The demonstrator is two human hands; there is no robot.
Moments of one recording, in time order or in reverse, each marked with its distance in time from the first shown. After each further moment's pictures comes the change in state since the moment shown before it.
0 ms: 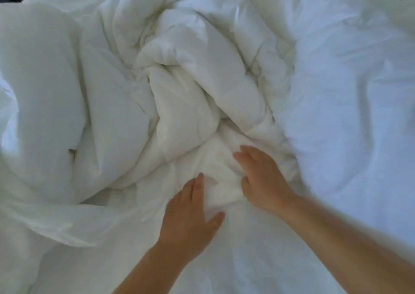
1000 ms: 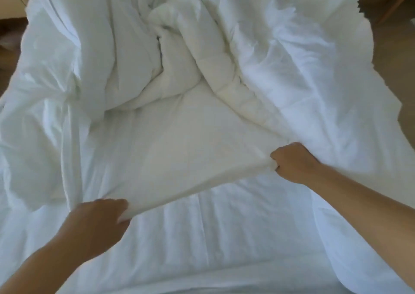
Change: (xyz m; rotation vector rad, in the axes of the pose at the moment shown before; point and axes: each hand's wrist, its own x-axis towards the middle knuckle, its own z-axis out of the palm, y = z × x) left_hand -0.288 0.009 -0.143 0.416 -0.296 -0.193; right_hand -0.246 0.013 -0.128 -0.519 -0.417 0.016
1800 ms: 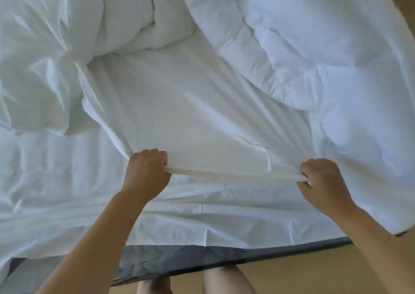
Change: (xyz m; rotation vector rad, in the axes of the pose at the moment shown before) left_hand -0.053 0.118 0.047 -0.335 0.040 0.052; right_hand -0.206 0.017 0.069 0.390 0.294 0.019
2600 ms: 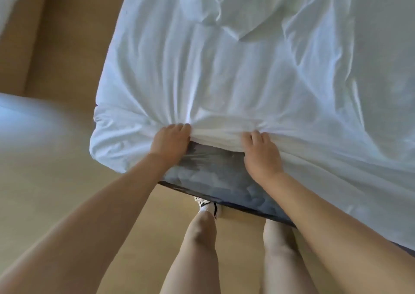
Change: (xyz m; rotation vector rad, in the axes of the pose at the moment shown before) left_hand -0.172 -0.313 0.085 0.152 -0.144 -0.258; right_hand 0.020 -0.421 0.225 -0.185 -0.465 -0.304
